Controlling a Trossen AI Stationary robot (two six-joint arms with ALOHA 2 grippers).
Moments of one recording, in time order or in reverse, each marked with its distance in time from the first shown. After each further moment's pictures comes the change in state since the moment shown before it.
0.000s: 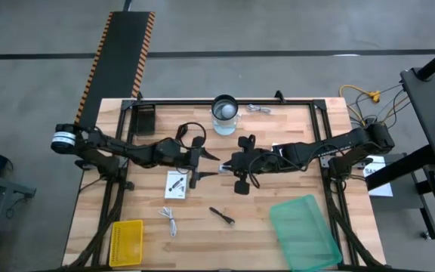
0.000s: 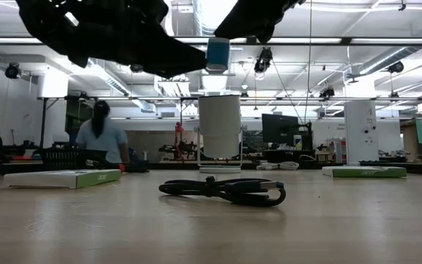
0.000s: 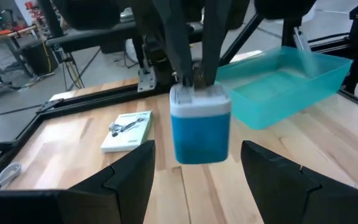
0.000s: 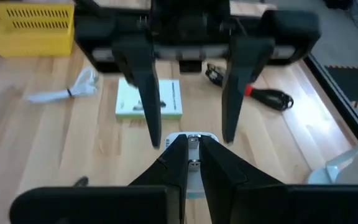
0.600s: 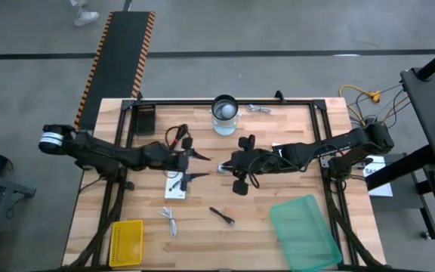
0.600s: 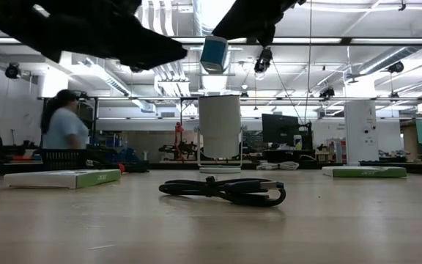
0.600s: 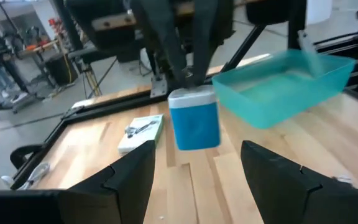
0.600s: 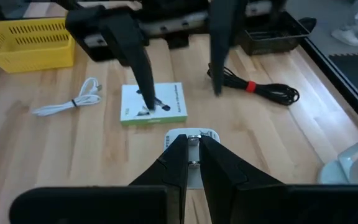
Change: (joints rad) left arm -0.055 -0.137 -0.103 0.006 -0.116 0.031; right arm 0.000 0.006 -0.001 0.027 0.002 0.073
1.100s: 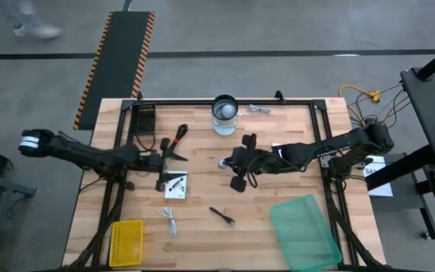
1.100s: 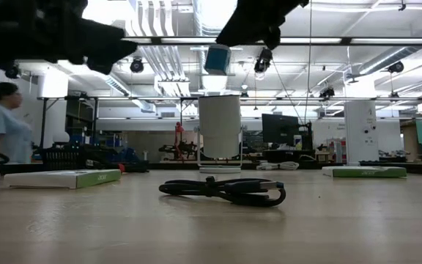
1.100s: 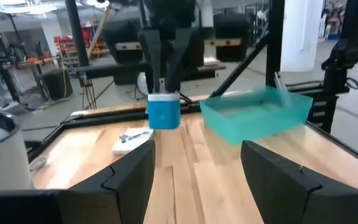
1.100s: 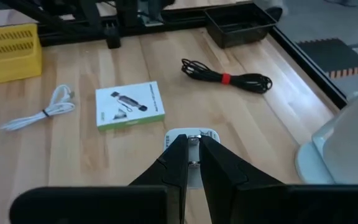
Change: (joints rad) left arm -0.038 -0.401 -0.283 0.007 0.000 -0.125; right arm -0.002 0.002 -0.001 -0.020 0.100 0.086
